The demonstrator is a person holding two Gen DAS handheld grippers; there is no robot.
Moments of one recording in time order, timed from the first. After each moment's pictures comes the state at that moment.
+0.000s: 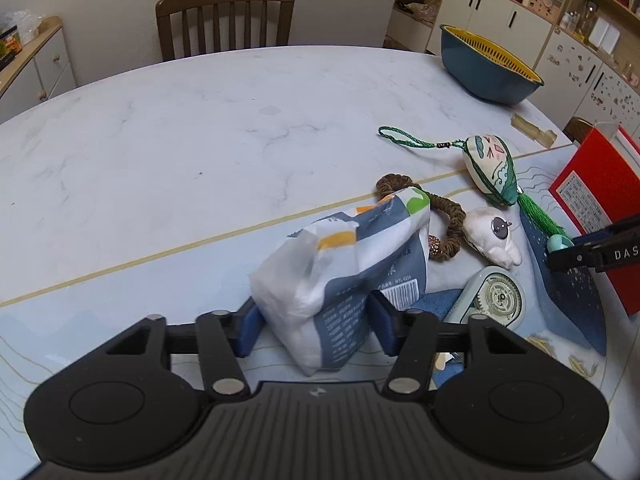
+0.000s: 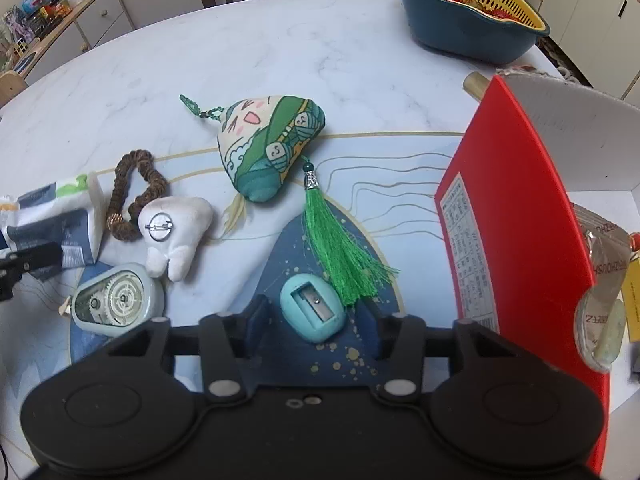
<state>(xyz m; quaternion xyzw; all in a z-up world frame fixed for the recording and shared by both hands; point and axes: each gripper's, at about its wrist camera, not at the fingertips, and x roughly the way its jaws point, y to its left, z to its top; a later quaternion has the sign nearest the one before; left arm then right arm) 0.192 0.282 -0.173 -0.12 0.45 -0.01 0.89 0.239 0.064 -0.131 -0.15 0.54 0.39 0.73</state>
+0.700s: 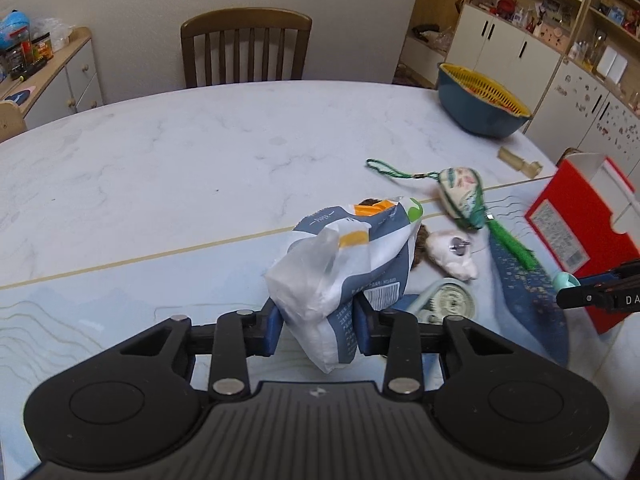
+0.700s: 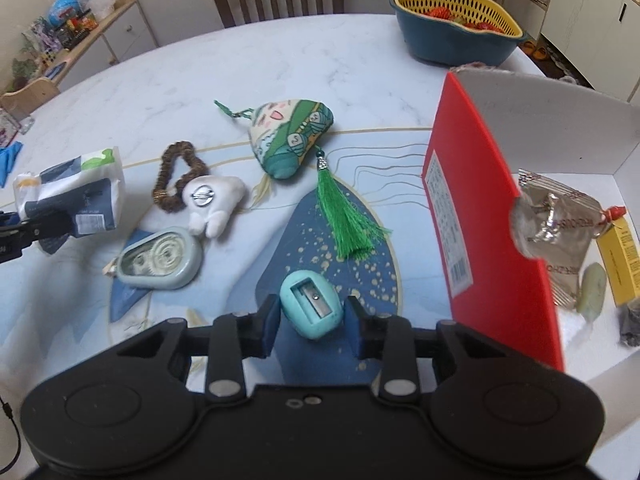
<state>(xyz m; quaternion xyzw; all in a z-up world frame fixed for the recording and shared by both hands) 0.147 0.267 -0.124 -0.14 0.42 0.02 0.90 0.212 0.018 -0.100 -0.12 0.52 0.42 0.74</state>
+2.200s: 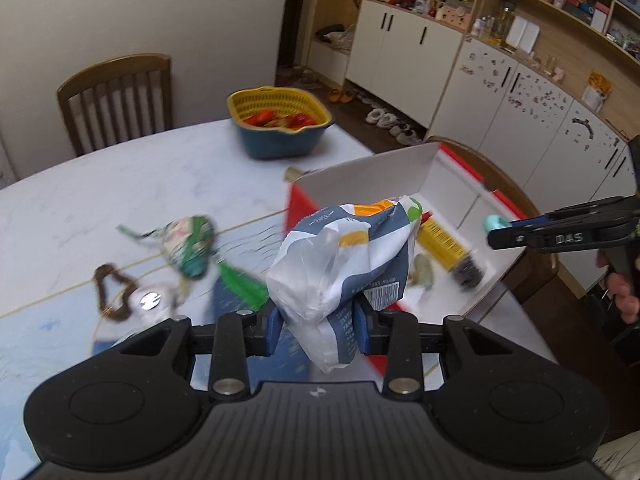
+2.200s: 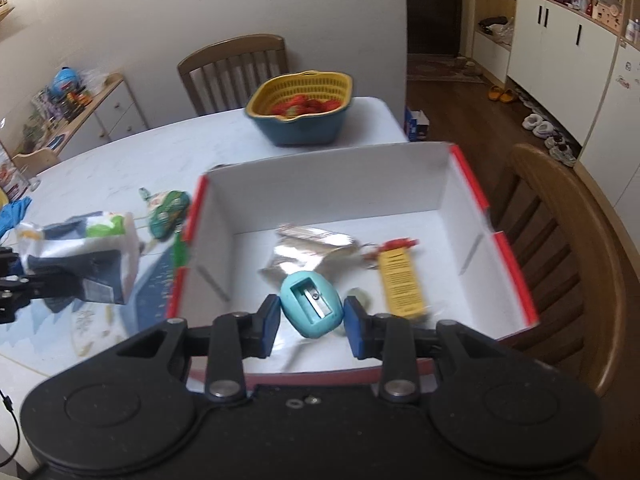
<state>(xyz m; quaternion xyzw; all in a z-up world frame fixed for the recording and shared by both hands) 0.186 0.007 -0.008 -0.10 0.40 -0.09 0.91 0.332 -0.197 -0.049 -0.07 0.45 0.42 0.79</state>
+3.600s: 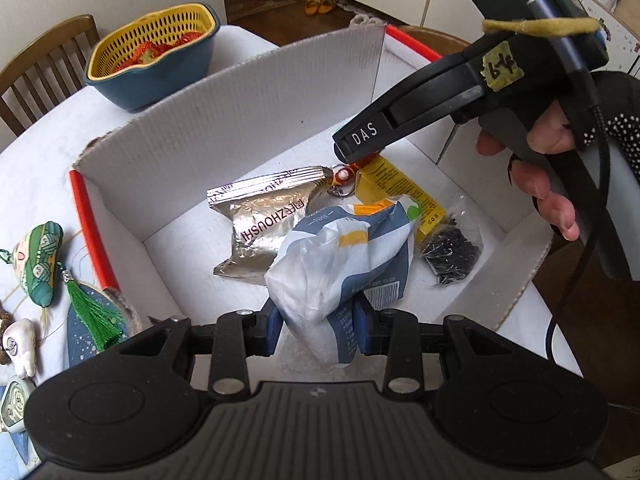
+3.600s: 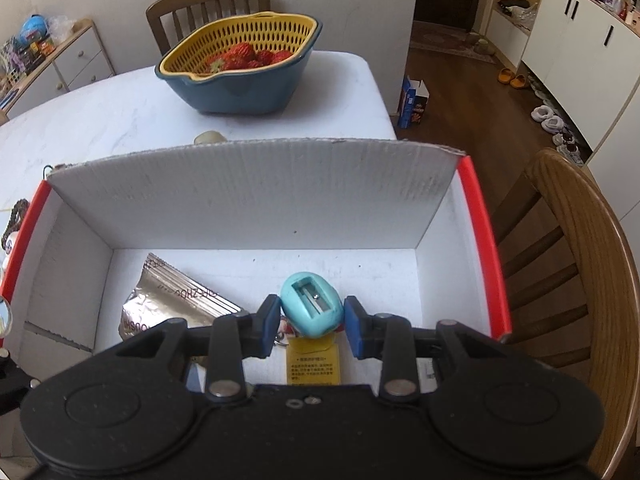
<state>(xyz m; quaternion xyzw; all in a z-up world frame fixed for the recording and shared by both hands) 0.309 -0.145 -0.086 -0.01 0.53 -0.10 0.85 0.448 -0.113 -0.137 -0.15 0.48 0.42 0.75</state>
